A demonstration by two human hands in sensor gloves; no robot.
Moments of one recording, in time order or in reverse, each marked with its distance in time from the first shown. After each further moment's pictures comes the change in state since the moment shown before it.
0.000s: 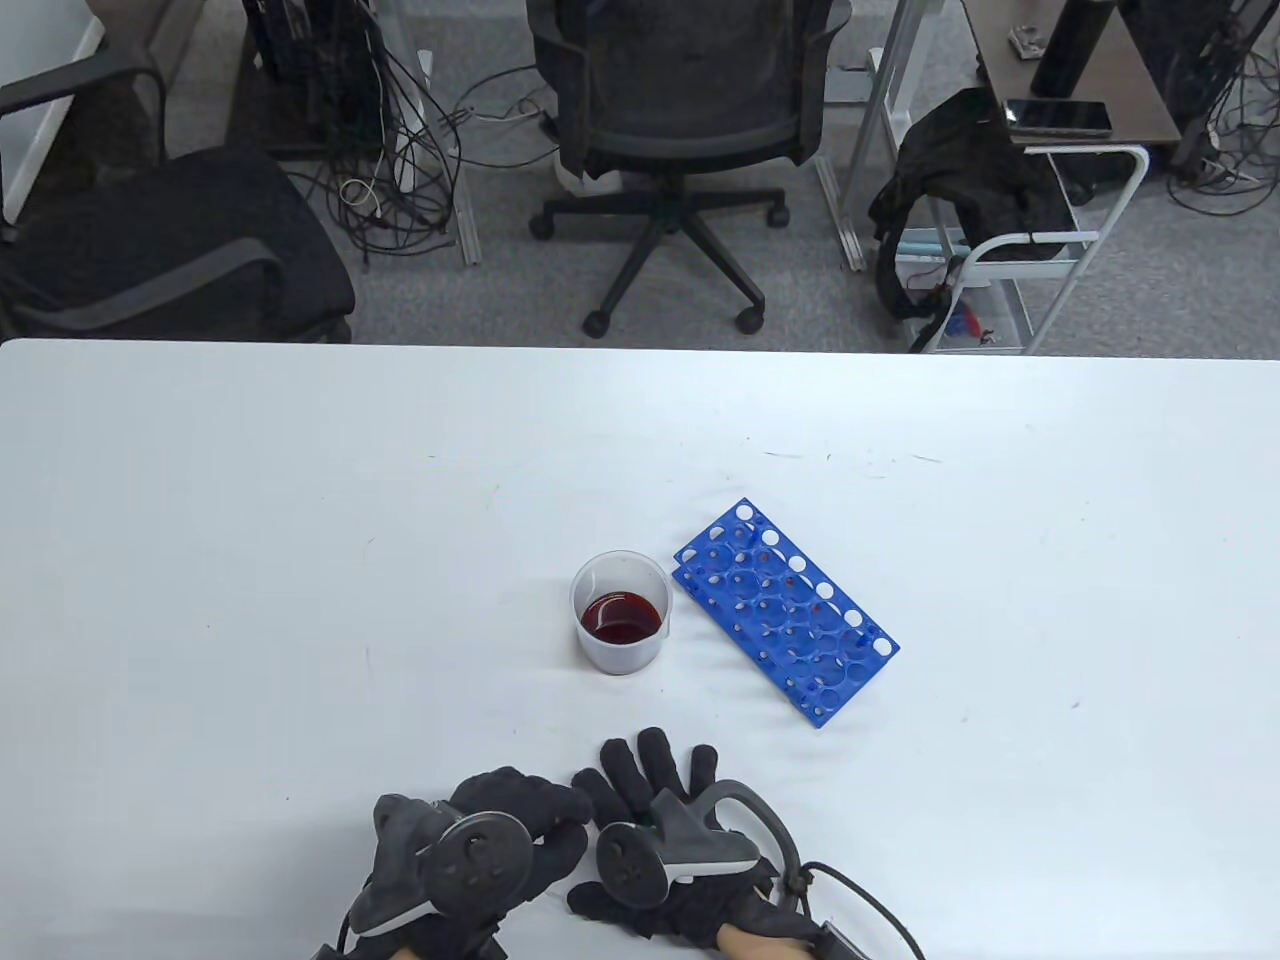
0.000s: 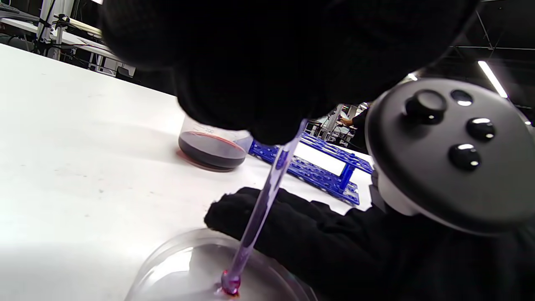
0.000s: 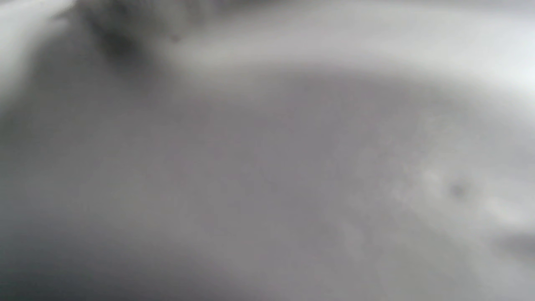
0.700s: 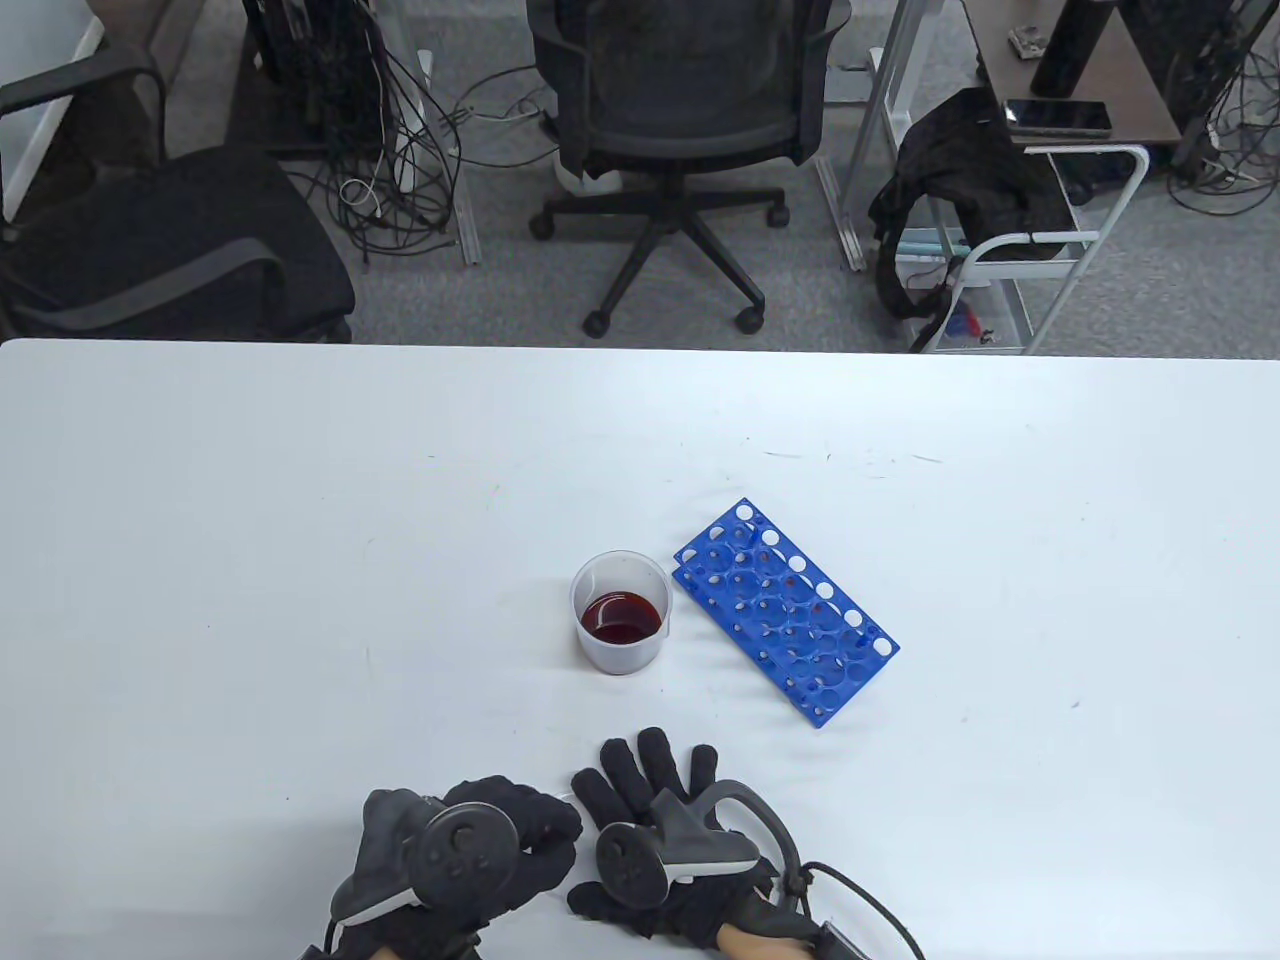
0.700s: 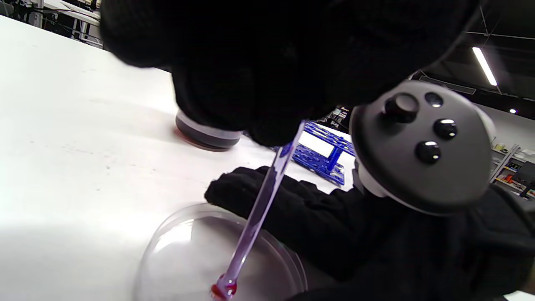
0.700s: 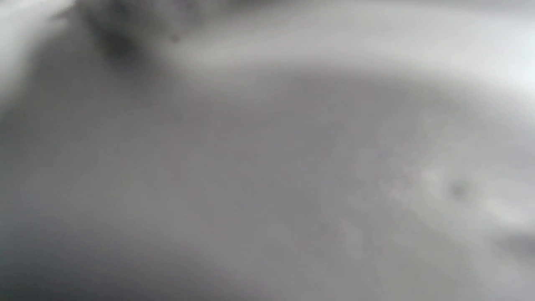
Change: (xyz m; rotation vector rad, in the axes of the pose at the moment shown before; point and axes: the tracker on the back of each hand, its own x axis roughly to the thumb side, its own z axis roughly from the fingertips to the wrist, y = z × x) left_hand -0.006 0.004 0.002 -0.096 -0.033 0.048; right_hand 0.000 0.000 0.000 0.000 0.000 0.000
